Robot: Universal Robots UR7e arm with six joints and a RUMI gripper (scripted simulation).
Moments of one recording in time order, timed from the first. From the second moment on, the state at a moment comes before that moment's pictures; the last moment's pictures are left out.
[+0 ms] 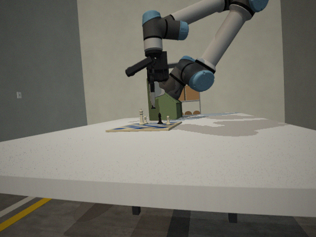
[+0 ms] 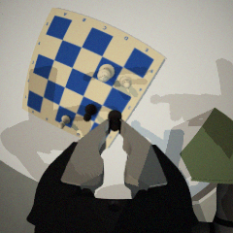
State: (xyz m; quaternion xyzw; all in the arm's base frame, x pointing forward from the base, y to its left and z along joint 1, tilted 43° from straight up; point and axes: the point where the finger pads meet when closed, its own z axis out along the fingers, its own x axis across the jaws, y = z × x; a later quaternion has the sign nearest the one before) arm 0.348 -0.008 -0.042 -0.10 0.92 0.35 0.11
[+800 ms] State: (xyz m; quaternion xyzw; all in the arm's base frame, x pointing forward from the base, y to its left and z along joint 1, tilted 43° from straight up) arm 0.343 -0.035 -0.012 -0.10 0.92 0.35 0.11
